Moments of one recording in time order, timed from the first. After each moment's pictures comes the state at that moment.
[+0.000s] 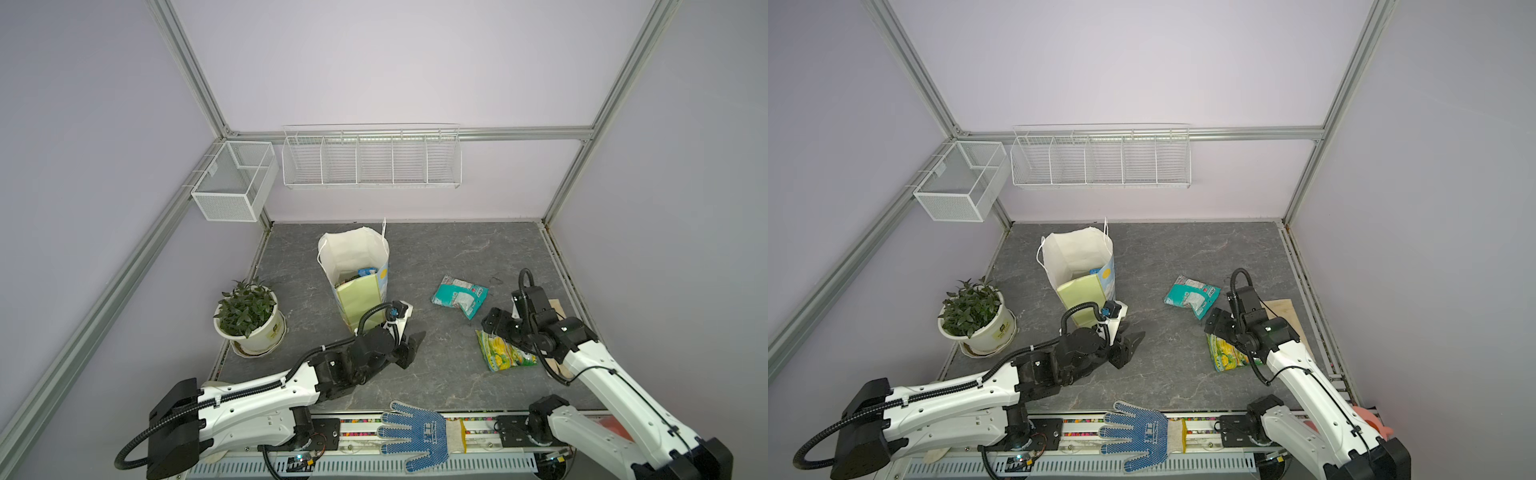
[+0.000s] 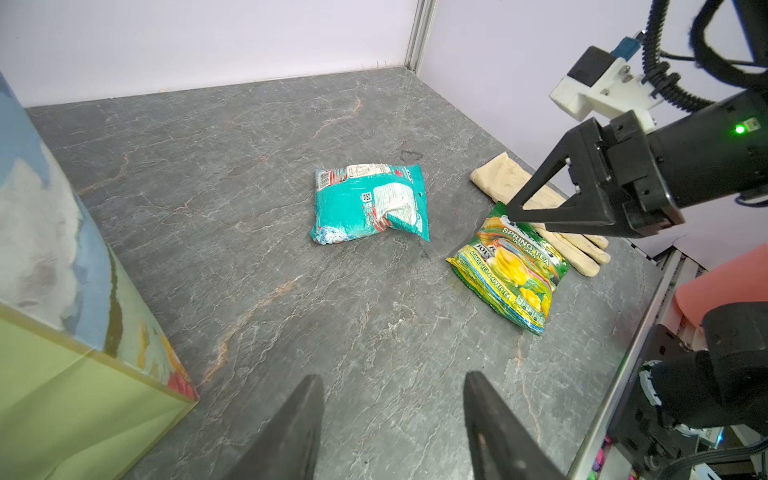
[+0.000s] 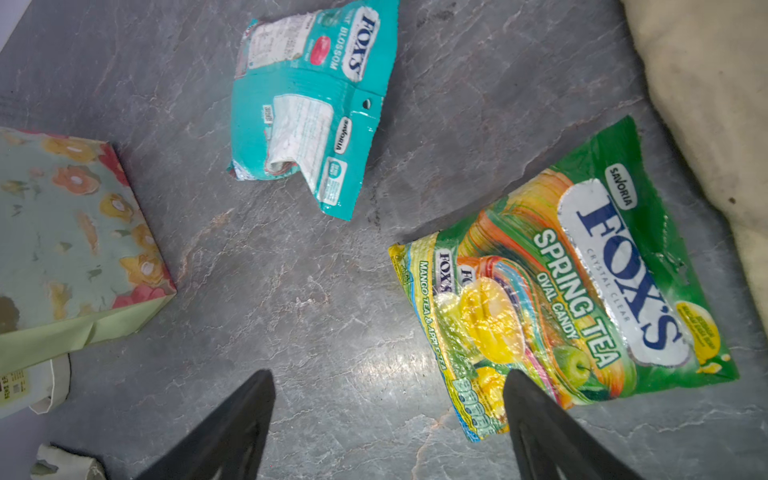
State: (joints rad) left arm -1.20 1.03 0.59 0.03 -0.31 -0.39; right arm 0.35 0.94 0.73 -0.83 -0.04 0.77
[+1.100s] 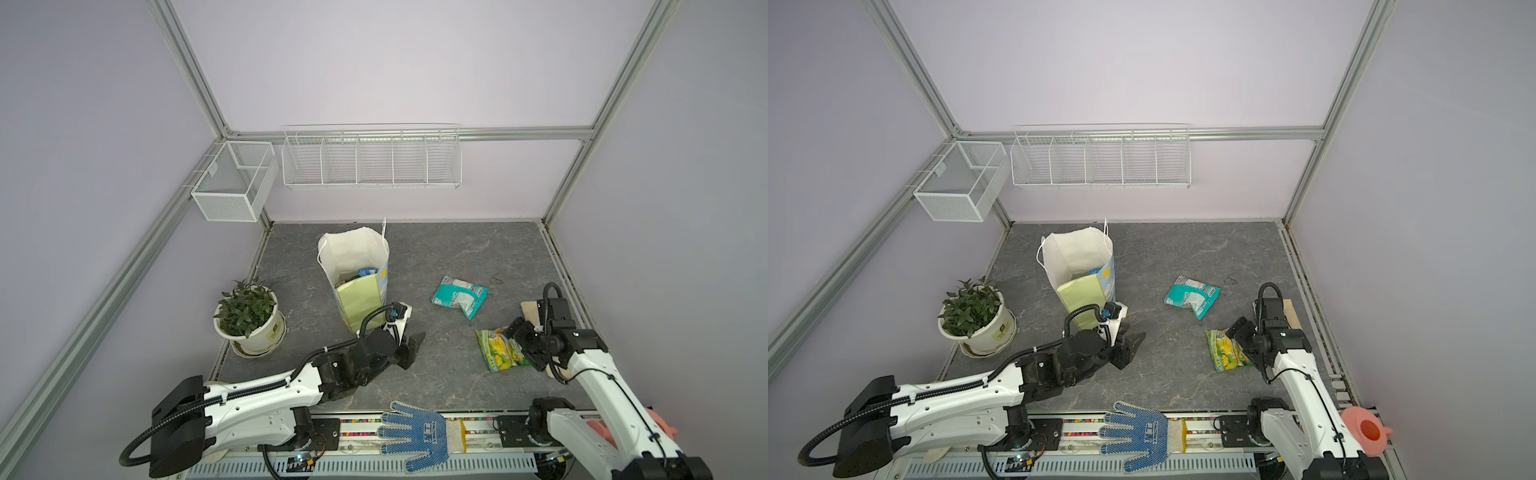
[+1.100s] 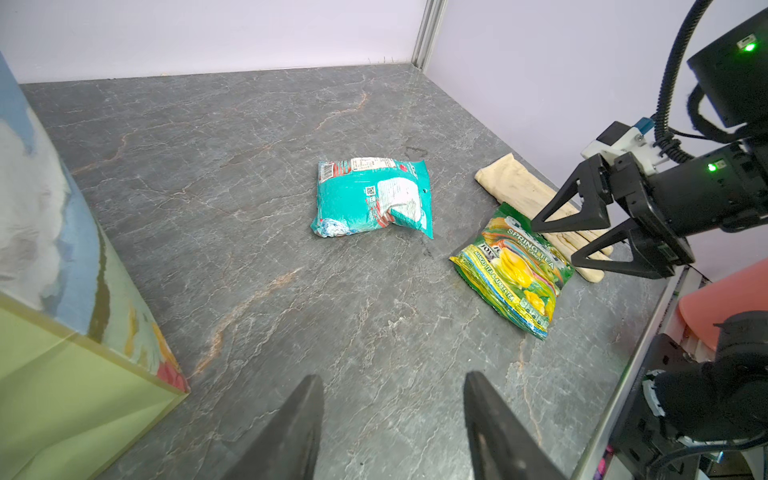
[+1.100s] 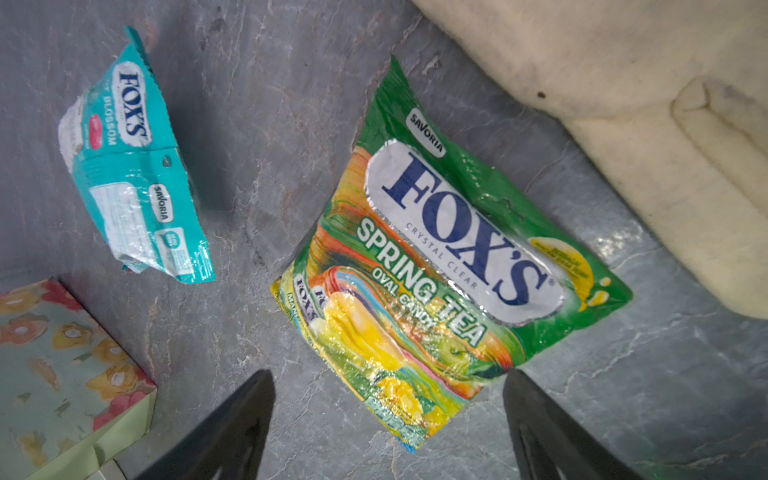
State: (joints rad) left arm -1.20 1.05 0.57 0.07 -0.32 -0.42; right arm 0.03 0.90 0.60 -0.87 -0.14 0.84
